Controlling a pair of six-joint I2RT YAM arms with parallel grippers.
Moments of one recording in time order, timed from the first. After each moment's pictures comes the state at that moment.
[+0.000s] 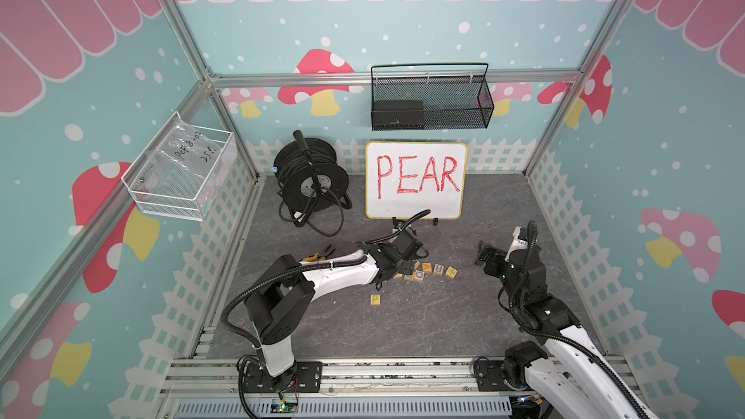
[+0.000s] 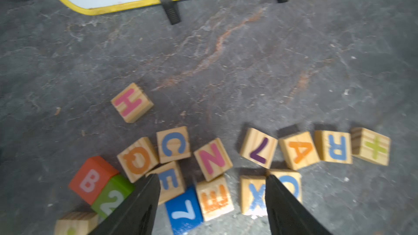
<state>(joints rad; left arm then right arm) -0.86 1.79 1.17 -0.37 -0.34 -0.54 0.32 0.66 0.50 -0.29 0.34 0.47</state>
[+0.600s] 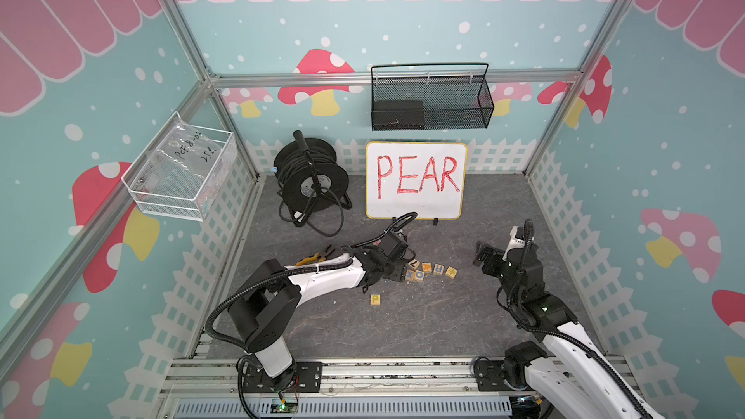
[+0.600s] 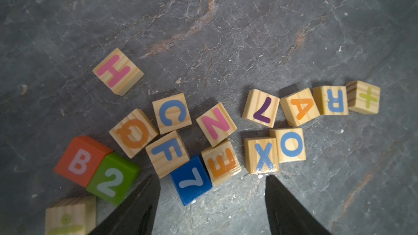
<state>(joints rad) -0.85 1.70 1.05 -0.34 -0.16 -0.53 0.32 0.68 0.50 -0.29 0.33 0.47</state>
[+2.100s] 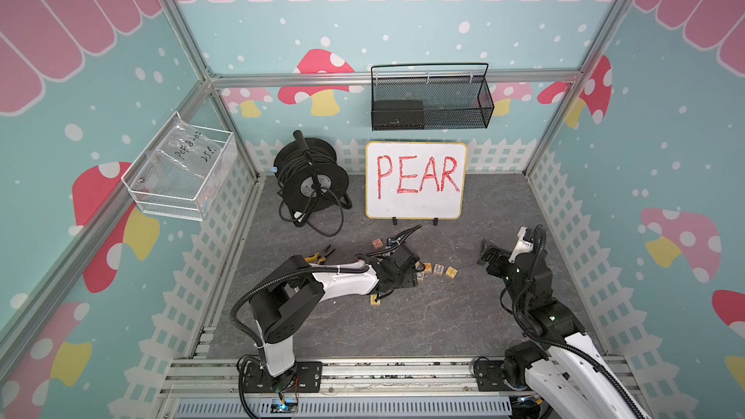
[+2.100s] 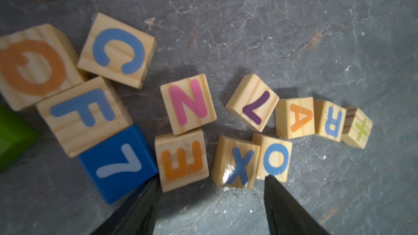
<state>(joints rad) -0.90 1.82 1.05 -0.23 -0.14 -0.91 0.32 0.59 0.50 -0.29 0.35 0.47</state>
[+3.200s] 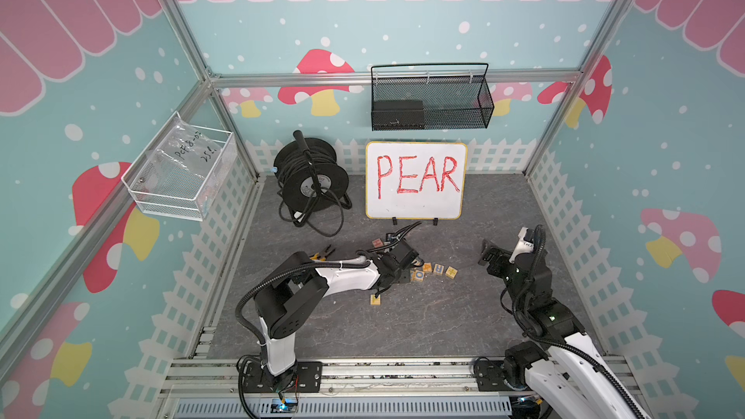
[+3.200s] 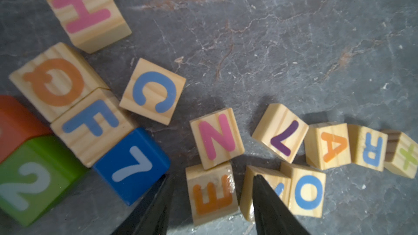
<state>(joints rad) -0.89 1.87 1.10 -0.29 -0.23 -0.81 0.32 0.59 0.50 -0.29 0.37 0.47</state>
